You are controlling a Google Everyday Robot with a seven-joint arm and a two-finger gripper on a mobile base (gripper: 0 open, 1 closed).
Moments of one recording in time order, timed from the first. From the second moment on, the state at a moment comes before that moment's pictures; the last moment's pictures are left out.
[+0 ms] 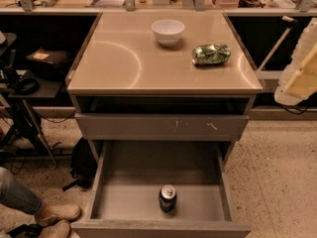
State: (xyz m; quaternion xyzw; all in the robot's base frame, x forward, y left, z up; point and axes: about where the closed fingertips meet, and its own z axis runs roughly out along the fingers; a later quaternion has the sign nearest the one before) arm 0.402 -0.167 1.092 -0.61 0.73 -0.13 0.28
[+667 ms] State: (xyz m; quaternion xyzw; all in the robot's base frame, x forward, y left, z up) arm 0.402 -0.167 1.092 -0.61 0.73 -0.13 0.28
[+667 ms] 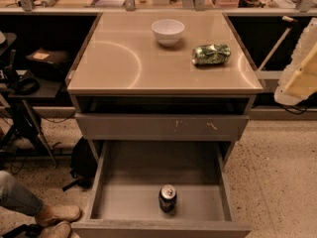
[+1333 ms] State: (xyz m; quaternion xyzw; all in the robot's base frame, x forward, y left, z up) arm 0.390 -0.192 1.015 -0.59 0.73 -0.08 0.32
